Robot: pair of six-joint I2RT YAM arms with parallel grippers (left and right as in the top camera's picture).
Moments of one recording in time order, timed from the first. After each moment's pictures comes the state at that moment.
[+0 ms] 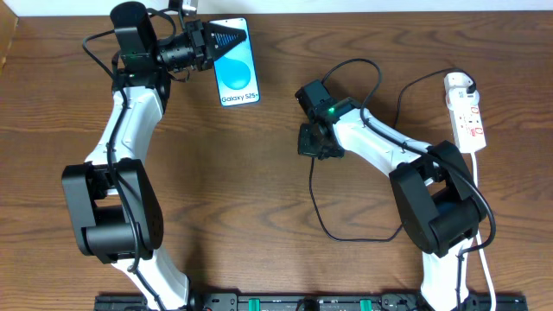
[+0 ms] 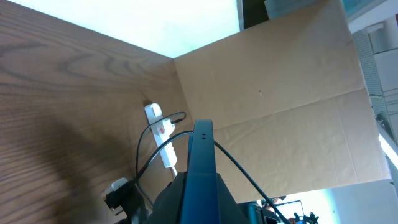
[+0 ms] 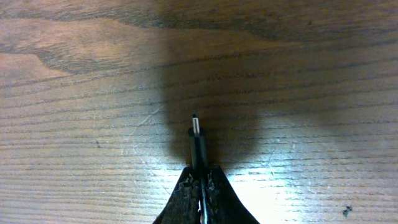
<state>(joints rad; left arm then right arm) 0.07 1.92 1.43 0.26 1.30 -0.96 0.55 2.09 1.42 -0.69 -0.07 0.68</state>
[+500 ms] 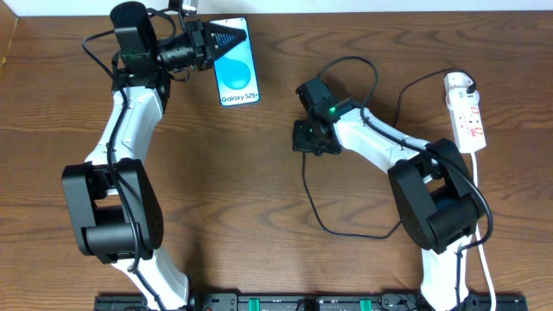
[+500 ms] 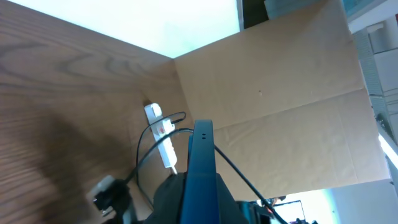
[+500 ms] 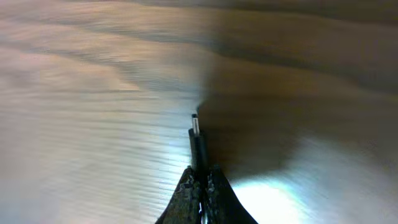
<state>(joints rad) 0.07 1.92 1.43 0.26 1.30 -0.96 0.53 2.11 1.42 -0.55 -0.23 0.56</state>
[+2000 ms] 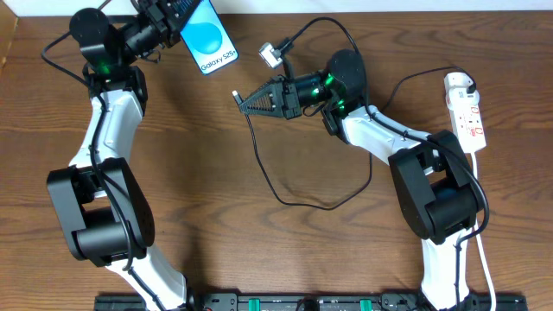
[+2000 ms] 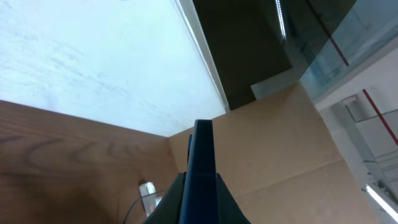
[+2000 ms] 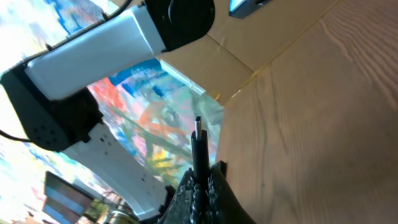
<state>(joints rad) 0.18 1.92 1.42 0.72 1.09 -1.35 0.48 2.15 1.40 1.09 -1.40 1.22</state>
